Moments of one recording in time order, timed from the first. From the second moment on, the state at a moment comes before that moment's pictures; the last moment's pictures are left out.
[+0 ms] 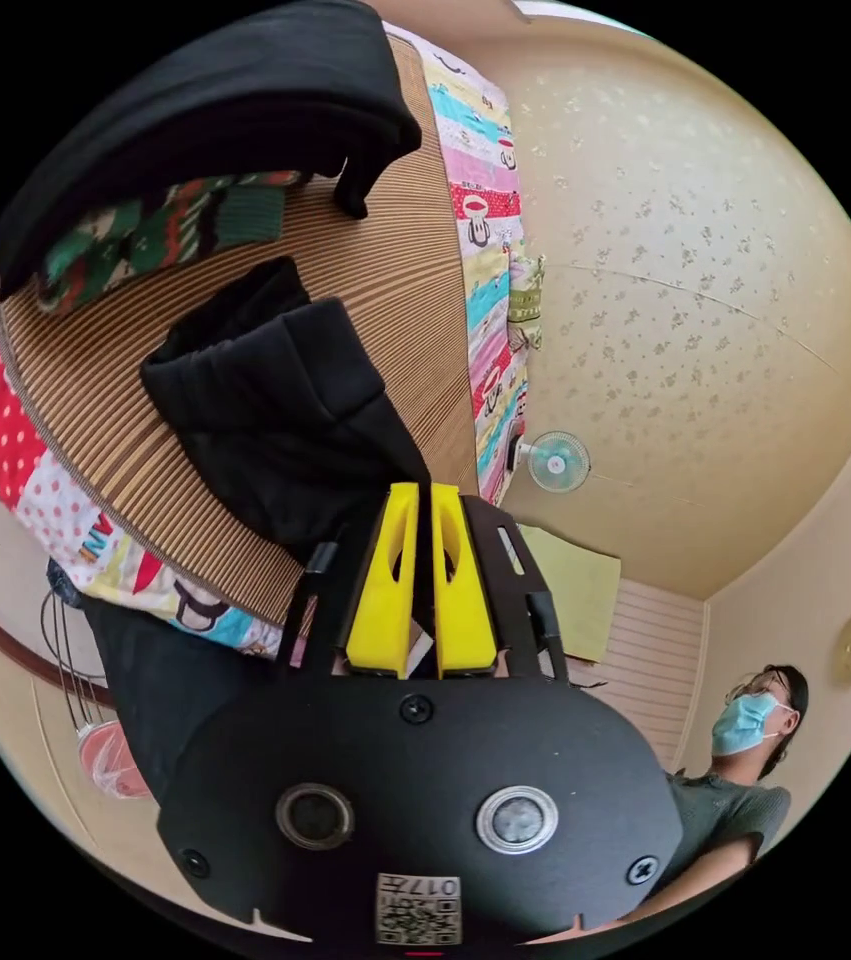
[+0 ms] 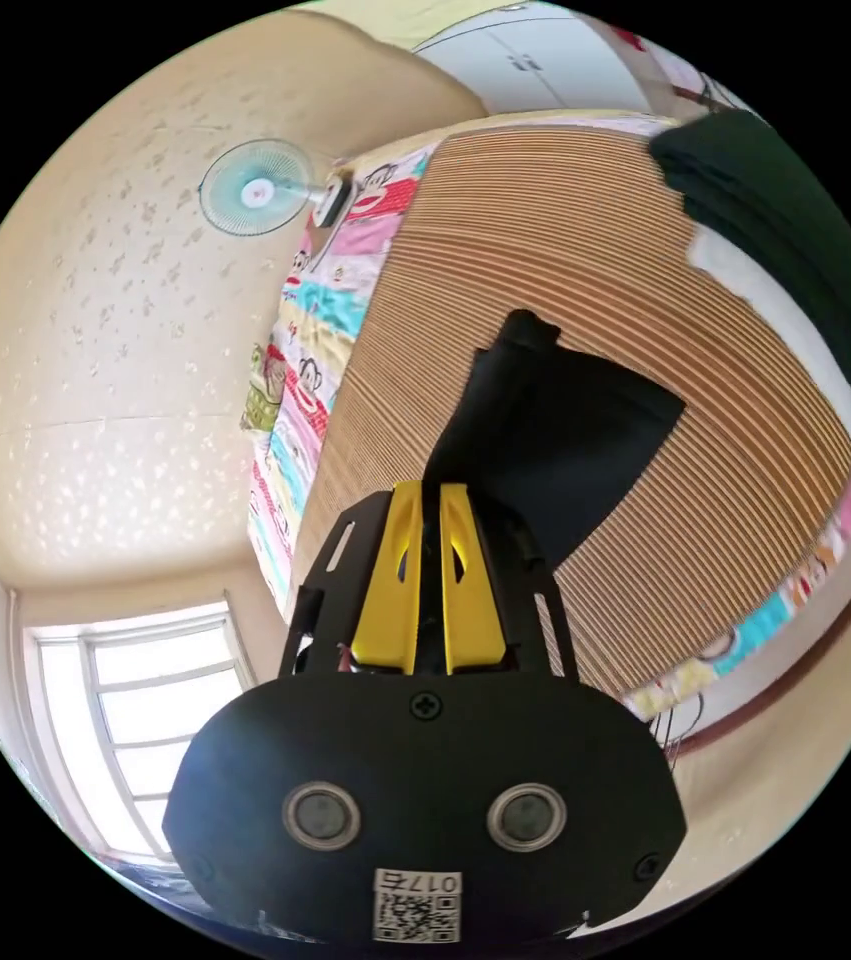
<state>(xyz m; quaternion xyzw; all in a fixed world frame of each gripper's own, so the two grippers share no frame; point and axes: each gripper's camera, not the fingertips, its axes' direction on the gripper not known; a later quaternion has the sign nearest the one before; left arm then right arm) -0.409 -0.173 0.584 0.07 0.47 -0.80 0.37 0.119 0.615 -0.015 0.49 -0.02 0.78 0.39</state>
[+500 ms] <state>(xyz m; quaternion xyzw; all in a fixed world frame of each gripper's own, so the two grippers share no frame) -0.447 -0.385 0.660 -0.20 0.46 -0.54 0.67 0.319 0.462 0.083 -0.05 -0.04 0.75 0.66</state>
